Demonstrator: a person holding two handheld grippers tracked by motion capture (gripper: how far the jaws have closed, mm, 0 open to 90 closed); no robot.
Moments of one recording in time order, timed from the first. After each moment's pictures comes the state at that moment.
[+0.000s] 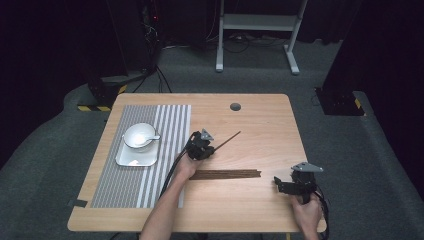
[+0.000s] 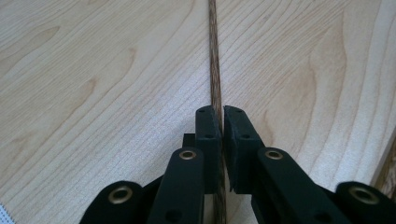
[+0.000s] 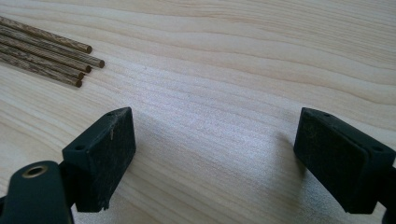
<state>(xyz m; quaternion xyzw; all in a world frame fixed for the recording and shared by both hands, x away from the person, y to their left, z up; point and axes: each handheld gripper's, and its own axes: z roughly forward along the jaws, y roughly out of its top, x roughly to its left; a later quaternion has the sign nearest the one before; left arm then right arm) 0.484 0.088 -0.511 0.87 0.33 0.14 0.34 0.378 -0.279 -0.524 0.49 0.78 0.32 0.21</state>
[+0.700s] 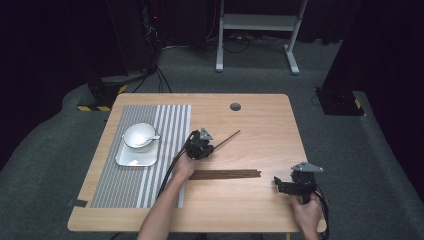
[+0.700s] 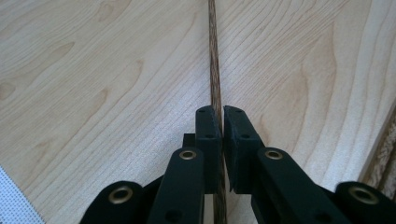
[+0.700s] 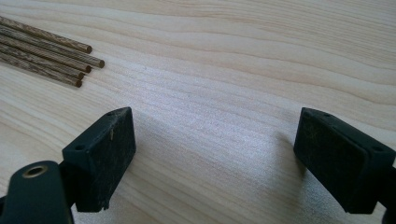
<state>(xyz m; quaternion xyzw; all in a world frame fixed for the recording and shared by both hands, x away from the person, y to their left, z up) 0.479 0.092 -0.500 0.87 0.33 0.15 0.34 0.378 -0.279 -0.524 0.49 0.78 0.32 0.21</state>
